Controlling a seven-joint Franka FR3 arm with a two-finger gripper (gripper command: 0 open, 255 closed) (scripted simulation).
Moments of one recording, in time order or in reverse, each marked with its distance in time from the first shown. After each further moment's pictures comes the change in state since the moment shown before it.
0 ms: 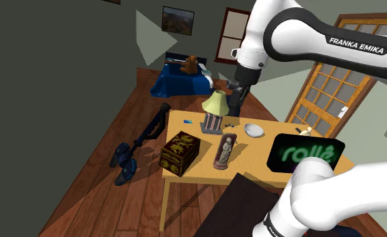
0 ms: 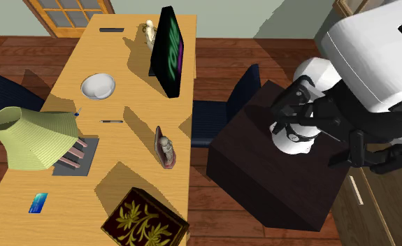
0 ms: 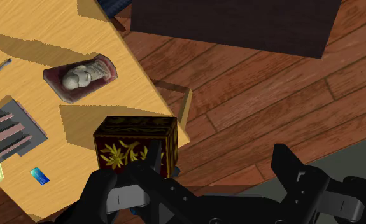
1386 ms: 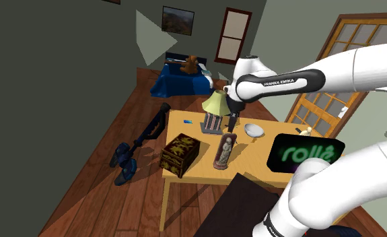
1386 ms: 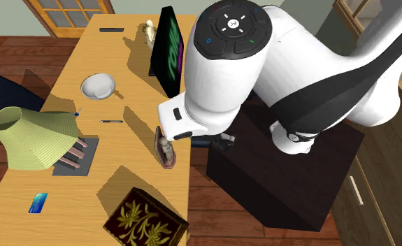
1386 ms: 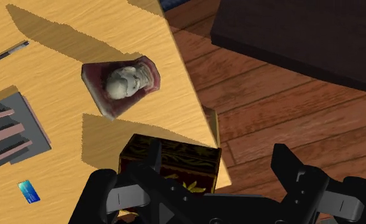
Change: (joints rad) arm -0.071 0.298 -0.338 -0.201 -0.239 0.491 -0.389
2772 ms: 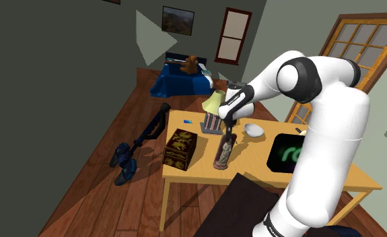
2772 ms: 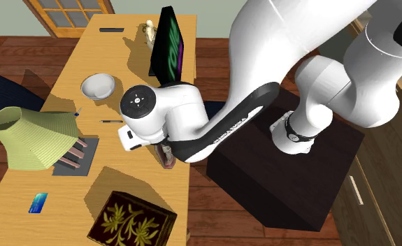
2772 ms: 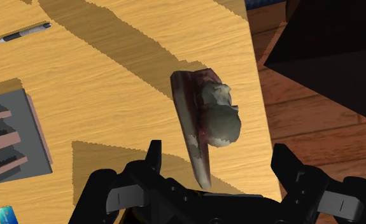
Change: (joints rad) arm -0.063 0.705 -0.191 0.206 0.202 0.492 -0.474
